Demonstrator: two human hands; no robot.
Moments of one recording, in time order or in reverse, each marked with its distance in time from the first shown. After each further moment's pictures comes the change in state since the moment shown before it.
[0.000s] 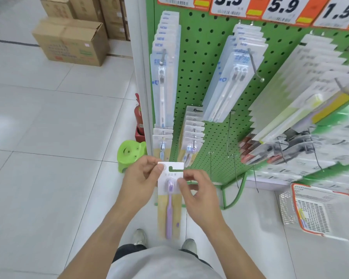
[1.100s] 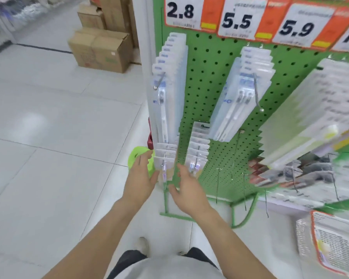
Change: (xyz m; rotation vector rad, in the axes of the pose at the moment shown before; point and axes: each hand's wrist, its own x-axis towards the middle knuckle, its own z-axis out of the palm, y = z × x) left_hand 0.068 -0.052 0.011 0.570 0.184 0.176; right_hand 0.085 0.035 0.019 -0.495 -0.397 -0.065
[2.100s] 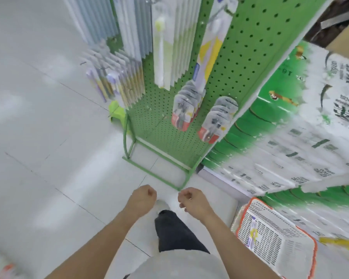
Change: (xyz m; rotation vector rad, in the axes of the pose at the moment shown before) left_hand -0.289 0.227 0.344 -0.180 -0.289 -0.812; right_hand -0.245 0.383 -0.187 0.313 -0.424 0.368
